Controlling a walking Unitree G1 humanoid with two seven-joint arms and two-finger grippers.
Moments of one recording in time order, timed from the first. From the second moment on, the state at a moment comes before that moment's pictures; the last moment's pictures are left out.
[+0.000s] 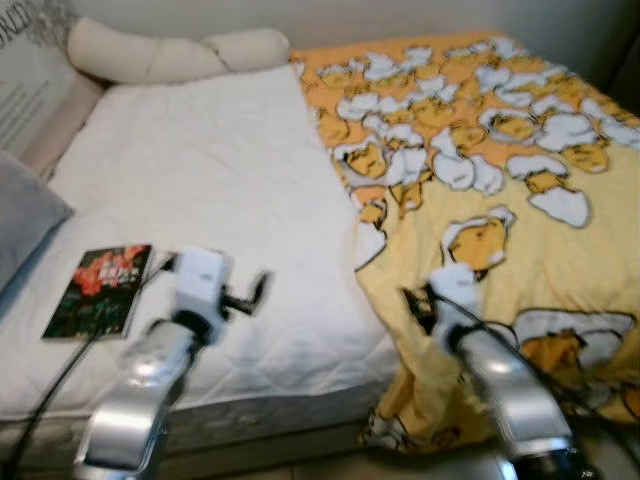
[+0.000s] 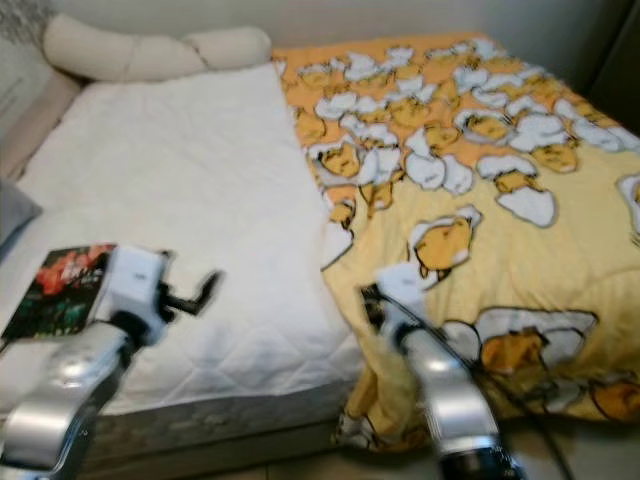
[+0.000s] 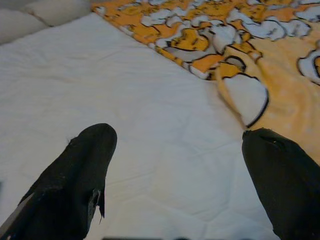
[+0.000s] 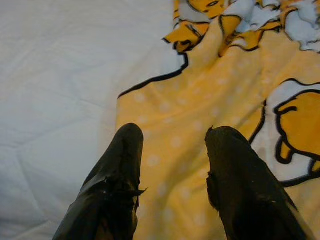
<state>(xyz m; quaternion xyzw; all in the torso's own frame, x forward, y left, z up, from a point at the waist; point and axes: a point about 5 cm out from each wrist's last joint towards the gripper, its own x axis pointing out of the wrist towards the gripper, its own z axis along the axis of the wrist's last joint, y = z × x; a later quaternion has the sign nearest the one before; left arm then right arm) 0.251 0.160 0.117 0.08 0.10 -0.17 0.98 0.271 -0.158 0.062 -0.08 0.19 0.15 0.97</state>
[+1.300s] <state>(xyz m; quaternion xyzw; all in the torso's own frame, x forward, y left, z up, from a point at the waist) 0.220 0.138 0.113 0.13 0.20 -0.46 0.86 0.314 -0.165 0.009 -0.19 0.36 0.09 0.91</state>
